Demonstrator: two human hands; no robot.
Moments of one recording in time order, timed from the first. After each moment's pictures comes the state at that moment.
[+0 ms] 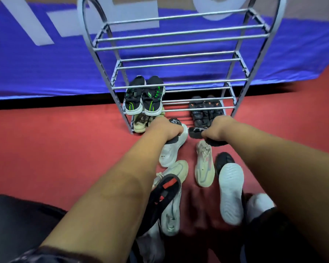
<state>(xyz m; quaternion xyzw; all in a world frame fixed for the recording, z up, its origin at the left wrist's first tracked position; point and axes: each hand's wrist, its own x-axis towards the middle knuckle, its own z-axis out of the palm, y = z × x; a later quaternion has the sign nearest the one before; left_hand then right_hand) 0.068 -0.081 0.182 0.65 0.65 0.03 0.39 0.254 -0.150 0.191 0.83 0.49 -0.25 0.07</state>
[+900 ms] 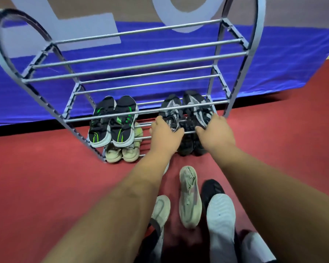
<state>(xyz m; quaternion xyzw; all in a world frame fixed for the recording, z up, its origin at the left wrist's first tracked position) 0.219 0.002 0.111 0.68 0.61 0.22 0.33 0.361 -0.067 0.130 0.89 0.39 -0.14 -0.20</state>
